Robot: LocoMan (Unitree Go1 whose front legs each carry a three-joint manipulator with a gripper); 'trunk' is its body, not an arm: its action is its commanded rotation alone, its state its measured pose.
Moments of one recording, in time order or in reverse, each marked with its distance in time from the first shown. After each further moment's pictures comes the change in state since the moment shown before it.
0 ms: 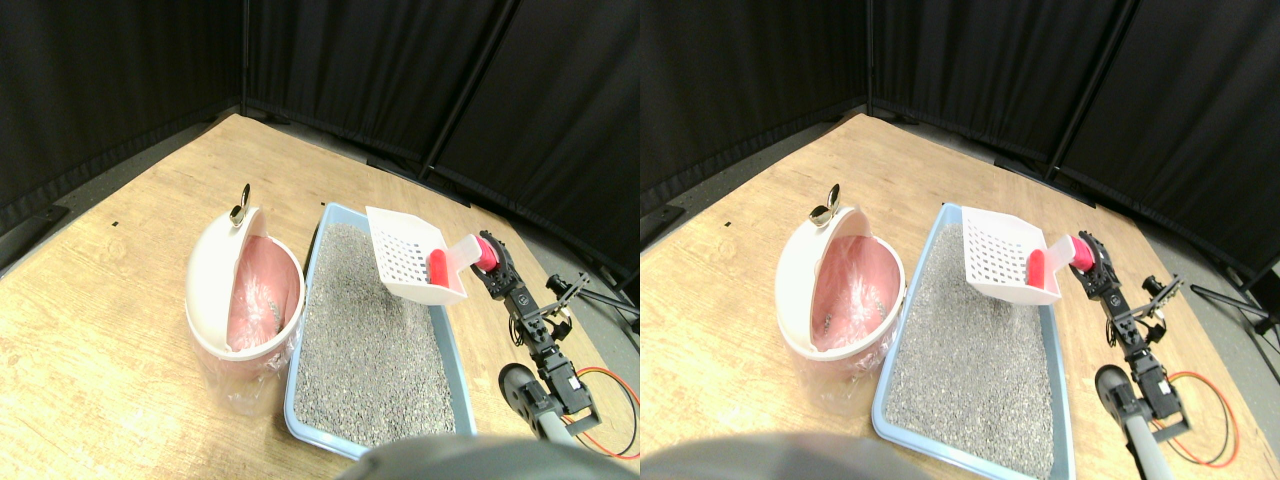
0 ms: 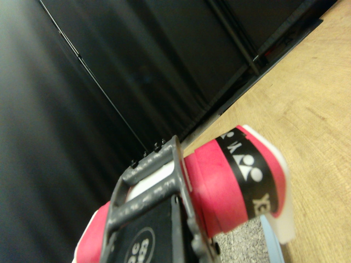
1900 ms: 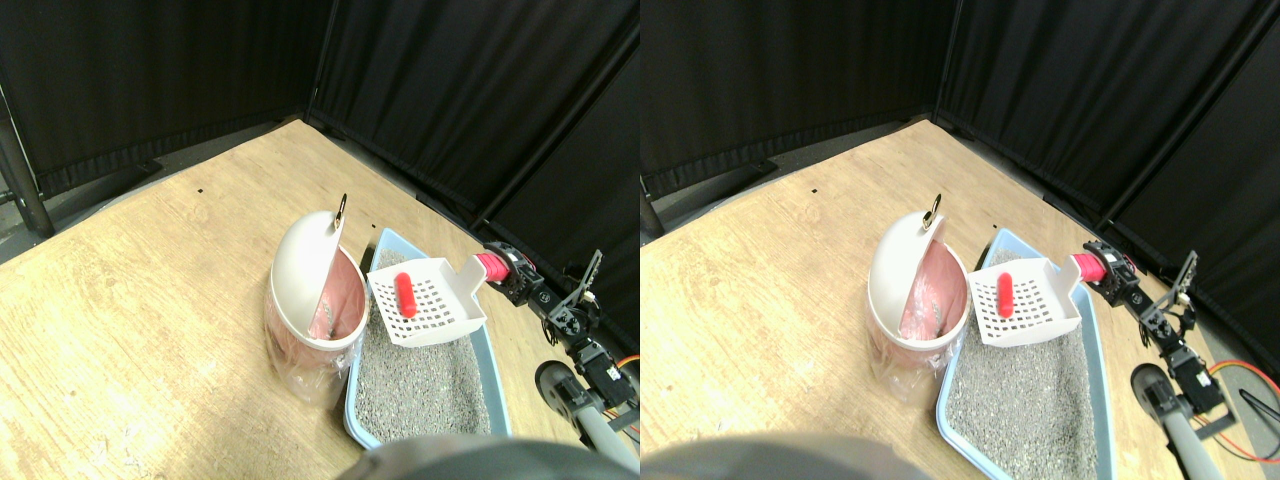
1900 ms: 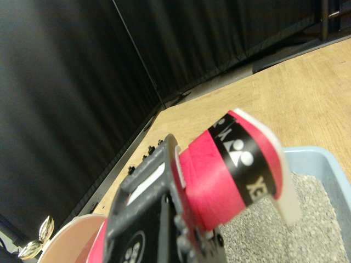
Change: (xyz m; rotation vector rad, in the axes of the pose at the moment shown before) right arm 0.051 0.072 -0.026 -0.353 0.336 0.237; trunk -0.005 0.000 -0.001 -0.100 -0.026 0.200
